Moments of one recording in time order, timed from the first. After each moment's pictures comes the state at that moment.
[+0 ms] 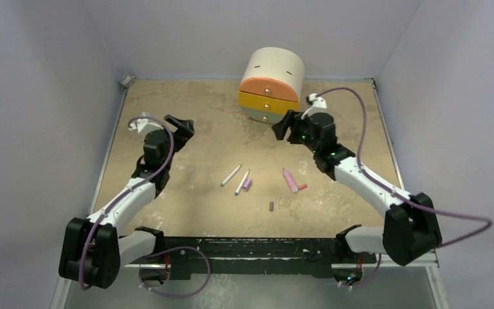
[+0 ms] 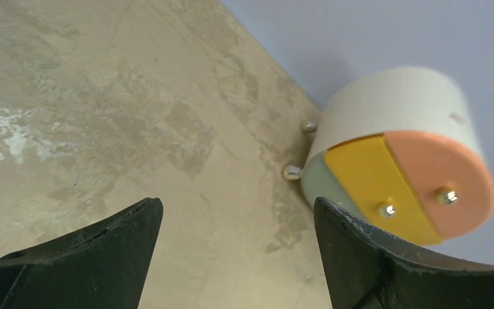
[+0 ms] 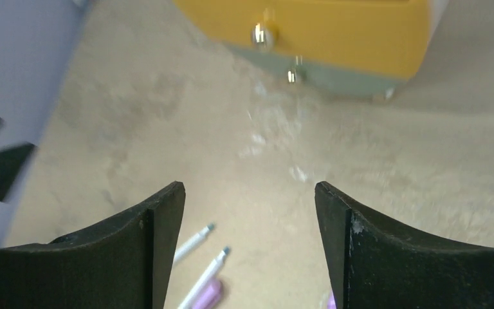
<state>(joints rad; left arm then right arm) -0.15 1.12 0.50 0.43 -0.14 -0.94 0.38 1.24 0.82 0.19 -0.05 0.50</state>
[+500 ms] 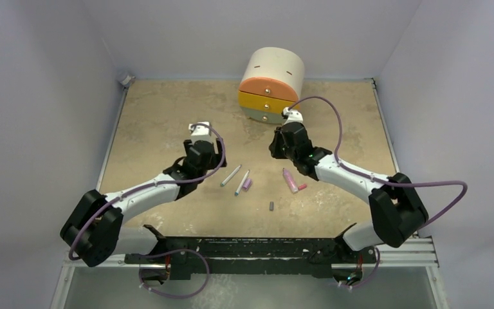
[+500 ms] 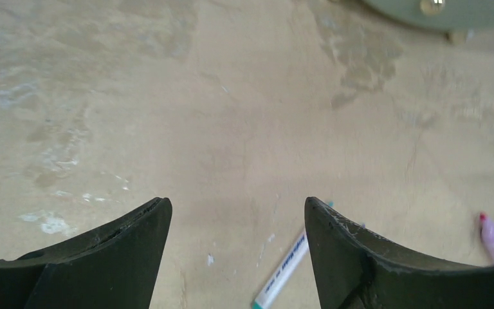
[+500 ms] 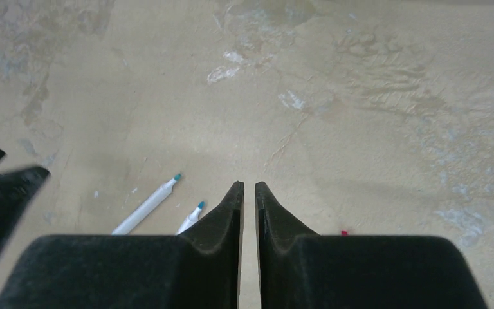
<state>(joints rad) -0.62 1.27 0.64 0.12 -0.50 -0.50 0.62 1.46 0.87 -0.01 0.19 0.51</state>
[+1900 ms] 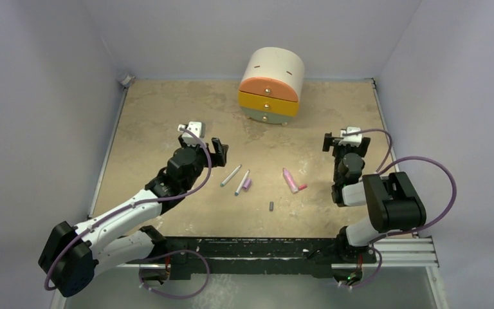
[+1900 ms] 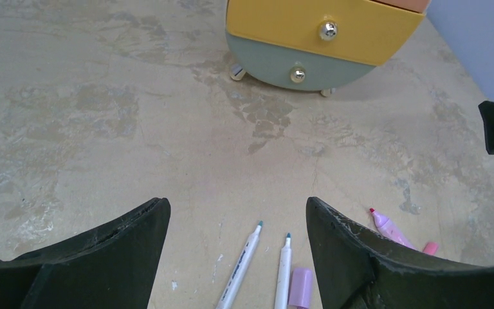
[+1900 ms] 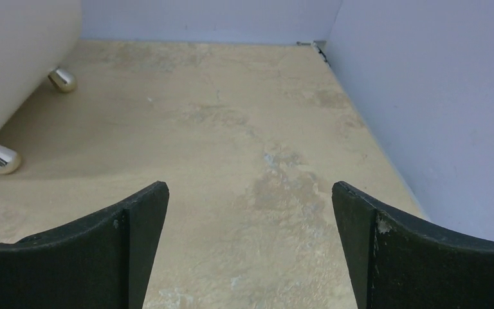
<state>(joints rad) -0.70 1.01 0.56 0.23 -0.36 -0.36 0.08 1.52 0.26 1.29 0.33 -0.16</state>
